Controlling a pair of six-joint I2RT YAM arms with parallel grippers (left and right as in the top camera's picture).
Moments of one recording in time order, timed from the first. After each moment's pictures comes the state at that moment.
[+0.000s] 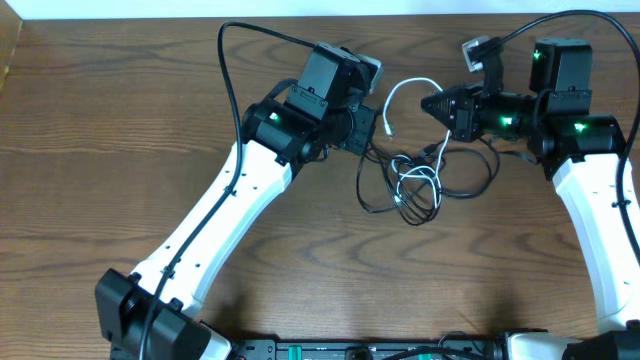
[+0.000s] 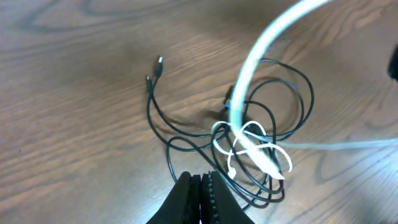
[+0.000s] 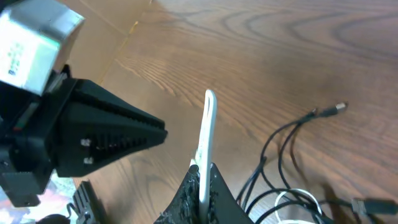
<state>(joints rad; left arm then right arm) -0.56 1.65 1.57 -0.80 0.18 -0.18 0.06 1.47 1.33 -0.64 -0.84 0.07</state>
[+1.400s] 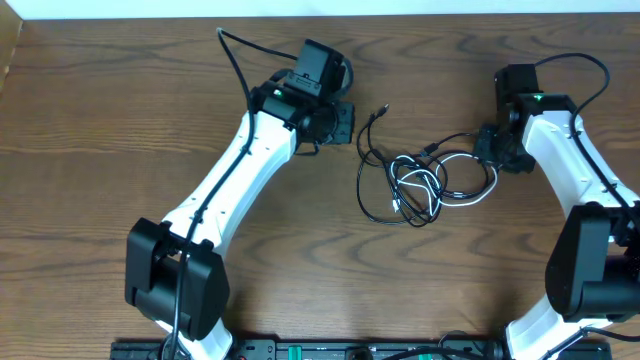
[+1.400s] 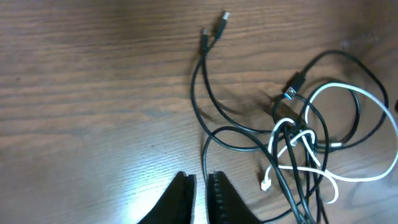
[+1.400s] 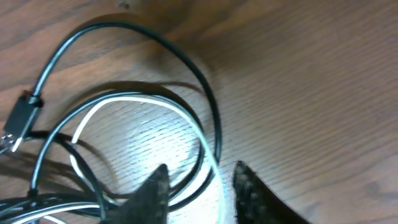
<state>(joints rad) -0.48 1.81 1.57 -0.84 0.17 -0.33 0.02 1.82 1.33 -0.93 0.14 0.41</state>
